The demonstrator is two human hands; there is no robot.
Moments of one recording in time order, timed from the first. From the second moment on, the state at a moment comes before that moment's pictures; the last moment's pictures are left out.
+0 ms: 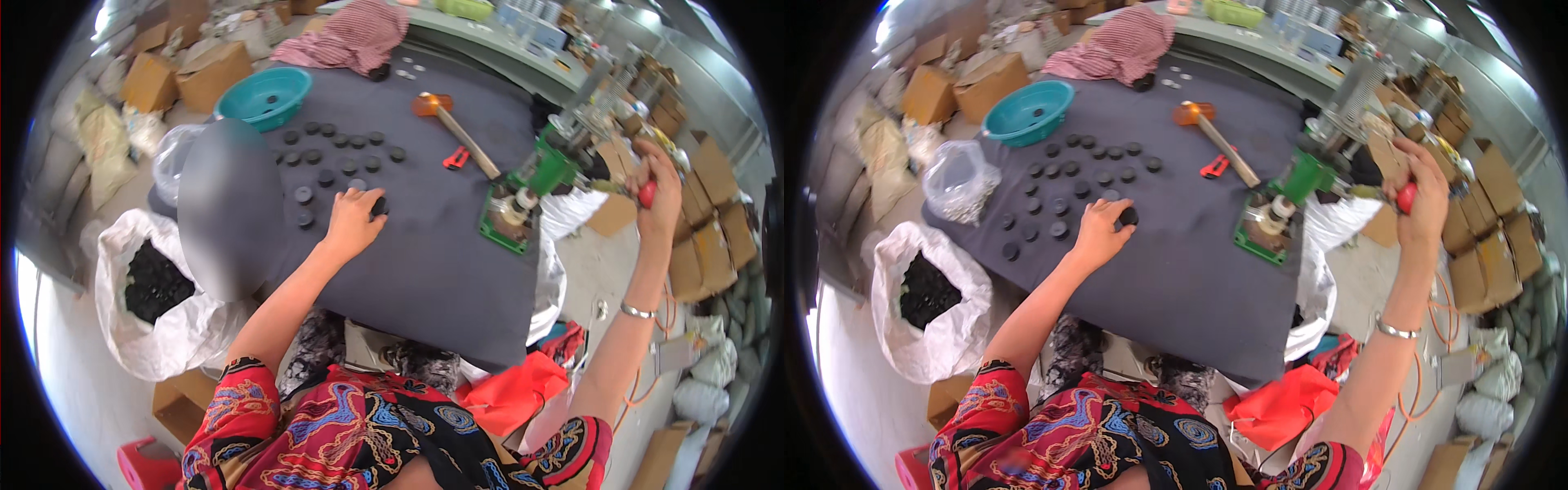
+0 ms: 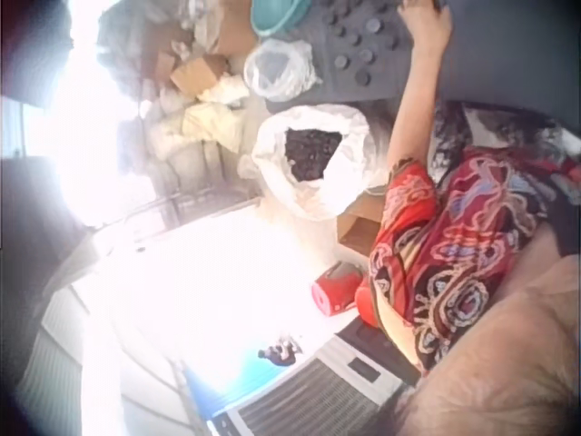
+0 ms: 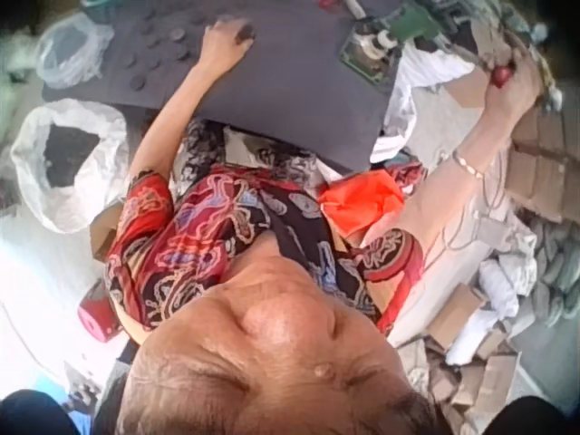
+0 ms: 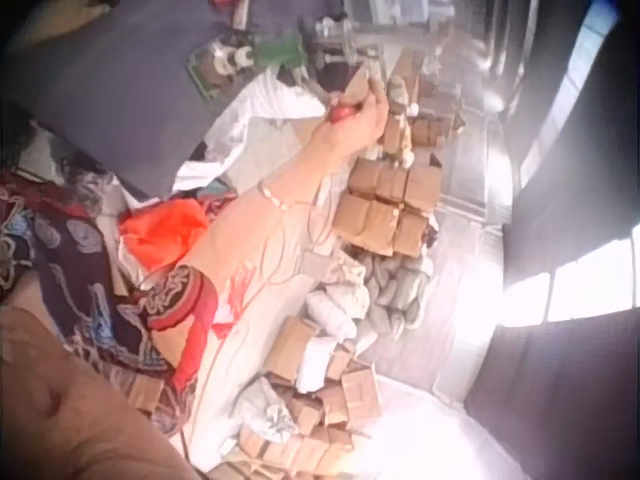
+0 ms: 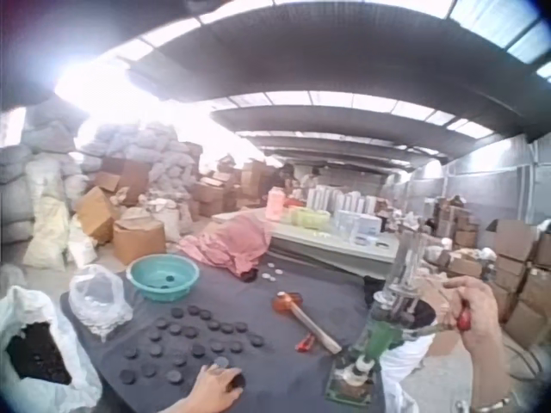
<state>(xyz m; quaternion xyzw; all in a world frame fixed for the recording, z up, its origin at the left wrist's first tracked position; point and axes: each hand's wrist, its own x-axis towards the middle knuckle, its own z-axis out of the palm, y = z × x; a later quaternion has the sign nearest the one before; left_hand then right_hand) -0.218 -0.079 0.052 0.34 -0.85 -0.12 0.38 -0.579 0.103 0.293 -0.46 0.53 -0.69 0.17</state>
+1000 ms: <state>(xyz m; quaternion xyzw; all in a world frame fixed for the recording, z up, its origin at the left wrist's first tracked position) -0.477 -0.056 0.054 0.23 -0.78 -0.44 0.38 -0.557 0.124 0.253 -0.48 0.52 -0.70 0.11</state>
